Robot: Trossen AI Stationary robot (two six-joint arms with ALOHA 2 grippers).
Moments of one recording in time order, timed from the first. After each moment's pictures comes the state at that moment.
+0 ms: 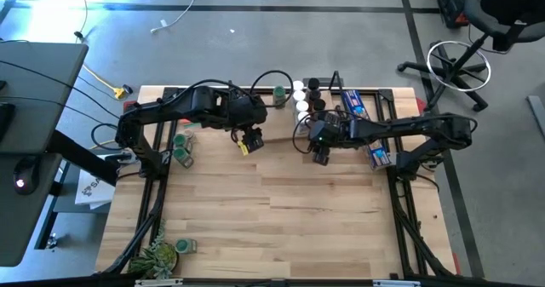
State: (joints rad) left arm 0.04 1.74 2.02 -1.37 -0.41 -0.22; right arm -0.17 1.48 0.87 -0.48 0.32 -0.03
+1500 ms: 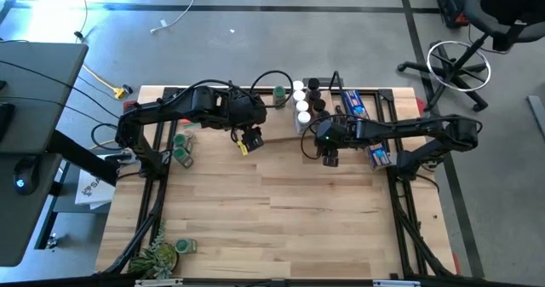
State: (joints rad) left arm 0.04 1.74 2.02 -1.37 -0.44 -0.21; right arm -0.22 1.41 0.75 -0.45 0.24 -0.22
